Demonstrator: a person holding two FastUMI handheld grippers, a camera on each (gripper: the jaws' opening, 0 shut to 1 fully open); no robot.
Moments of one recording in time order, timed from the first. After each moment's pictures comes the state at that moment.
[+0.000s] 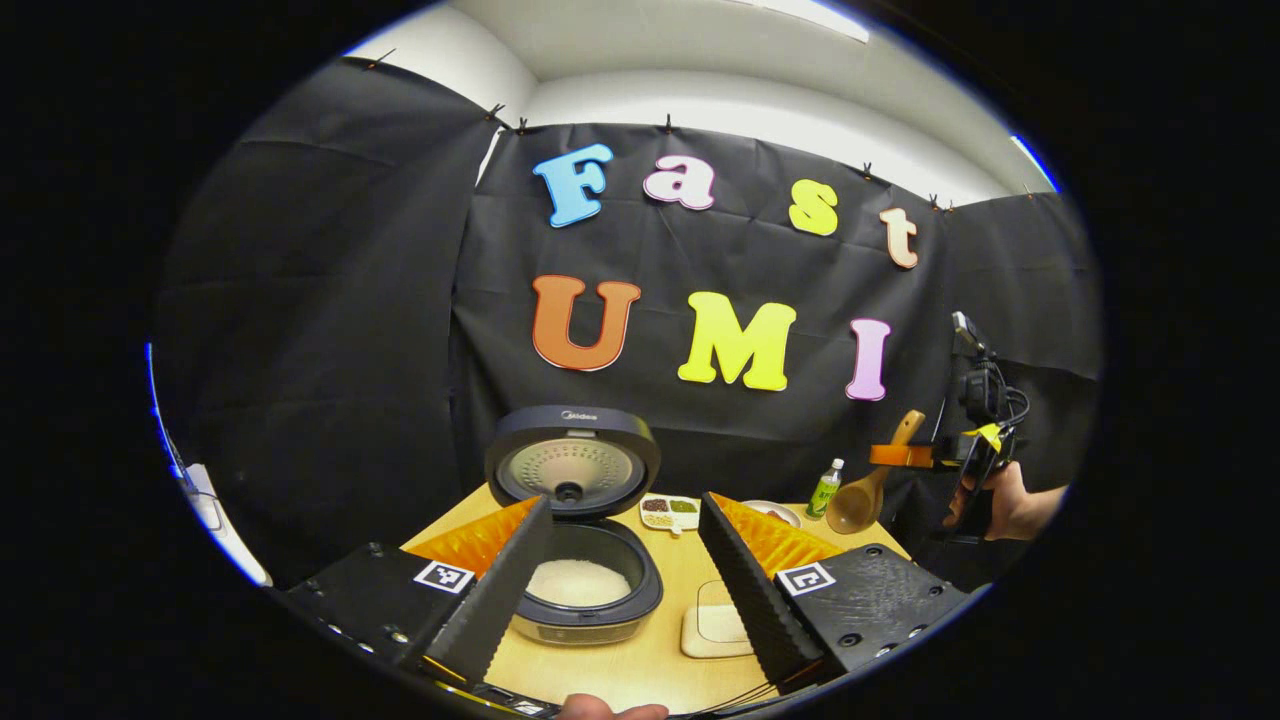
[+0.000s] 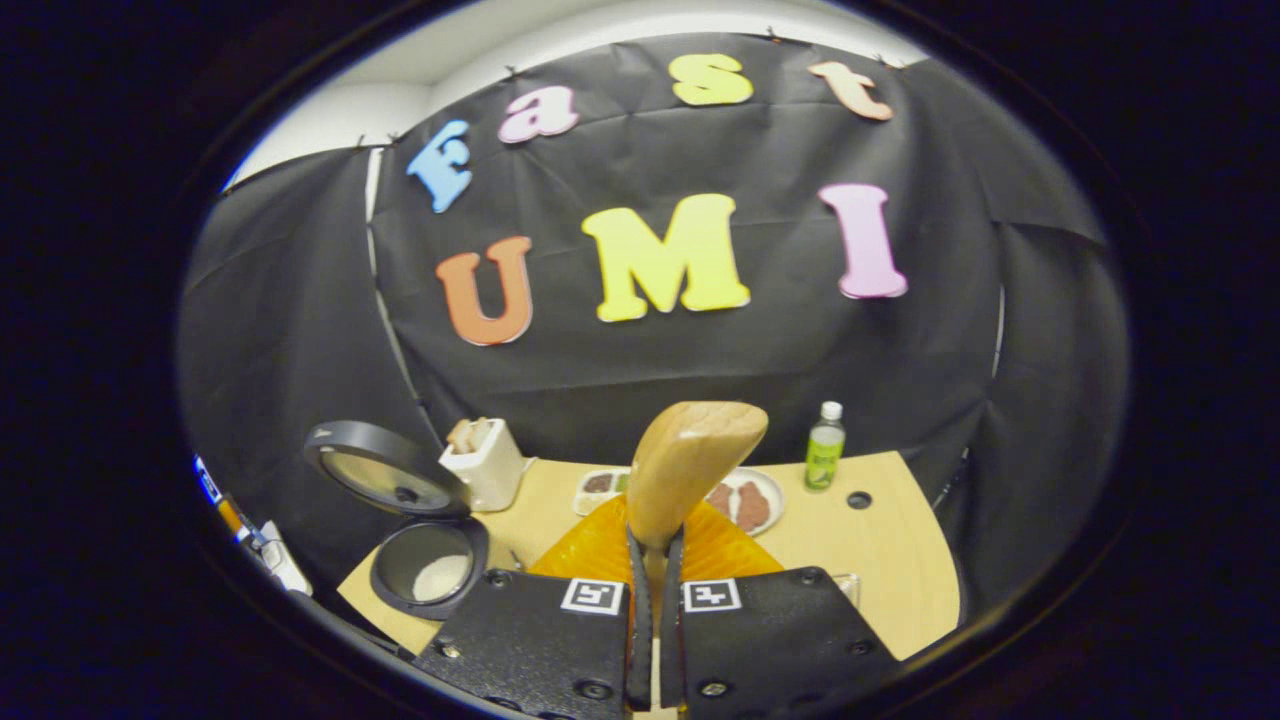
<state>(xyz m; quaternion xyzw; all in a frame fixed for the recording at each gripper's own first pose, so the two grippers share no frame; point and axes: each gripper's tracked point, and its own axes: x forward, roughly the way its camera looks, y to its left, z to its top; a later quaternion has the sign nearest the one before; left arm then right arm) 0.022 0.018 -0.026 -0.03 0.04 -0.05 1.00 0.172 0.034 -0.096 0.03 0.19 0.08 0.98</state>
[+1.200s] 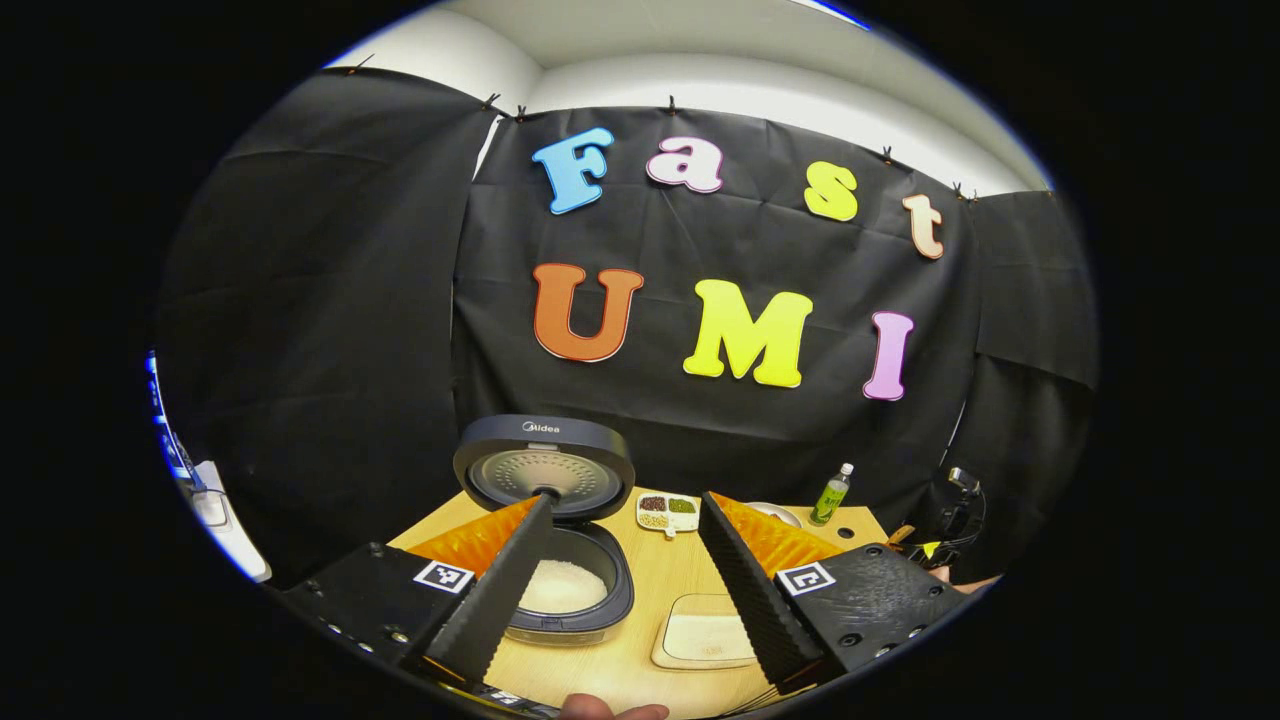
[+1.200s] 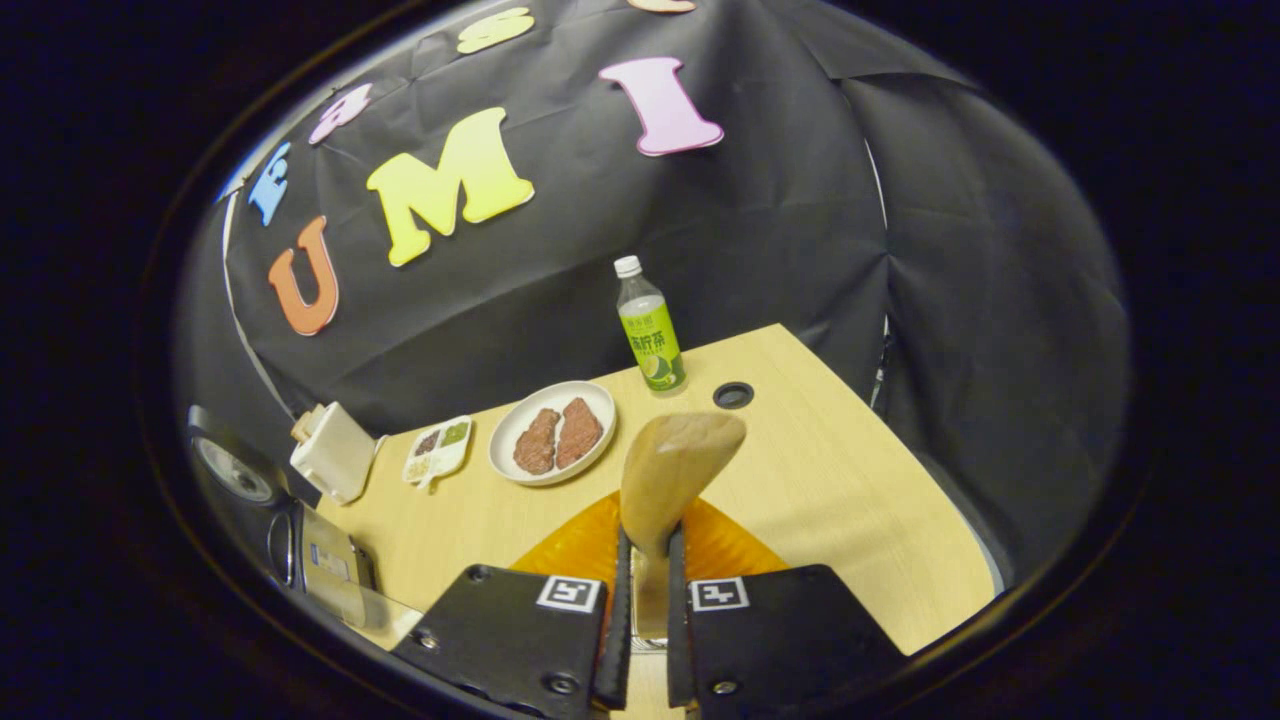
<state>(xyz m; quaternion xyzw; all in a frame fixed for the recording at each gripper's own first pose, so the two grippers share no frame) 0.053 -0.016 -0.002 -0.03 0.07 -0.01 1.00 0.243 -0.134 -0.277 0.13 0.26 -0.04 0.96</state>
